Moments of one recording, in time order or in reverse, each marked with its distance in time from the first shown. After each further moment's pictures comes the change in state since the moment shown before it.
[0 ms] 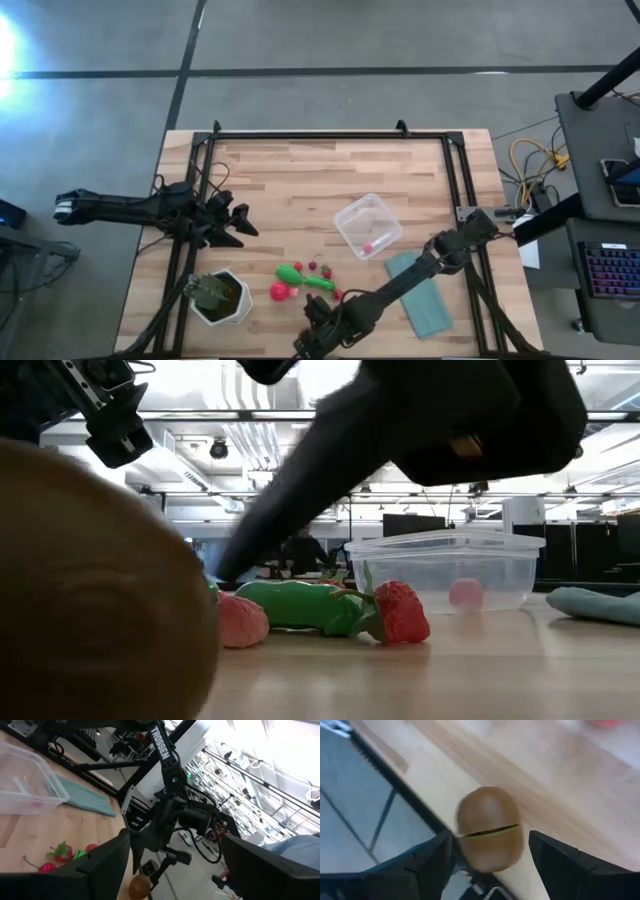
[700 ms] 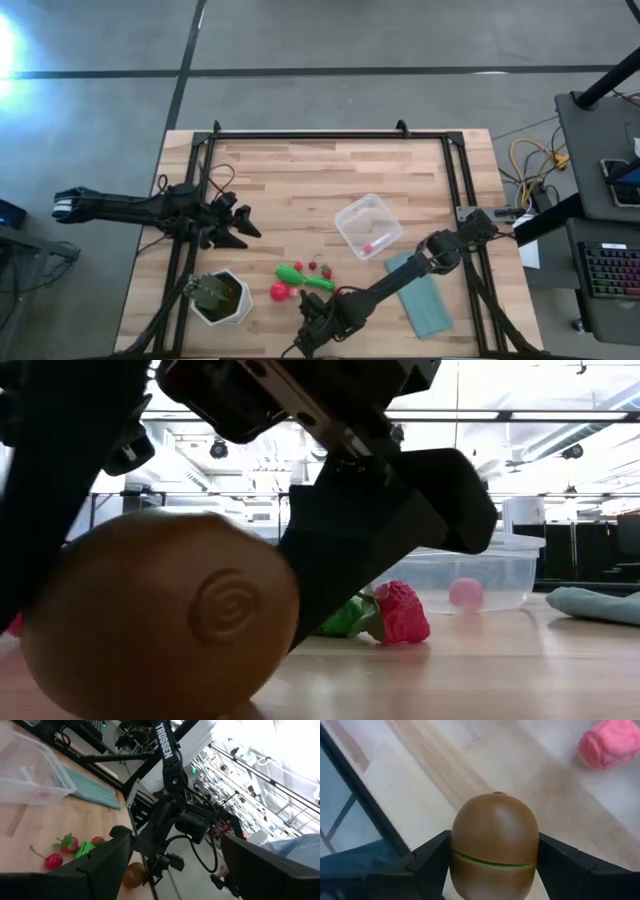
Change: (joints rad) left arm 0.000 0.033 0.000 0.001 0.001 0.001; right arm -0.030 0.050 -0.001 -0.013 -0.003 -0.206
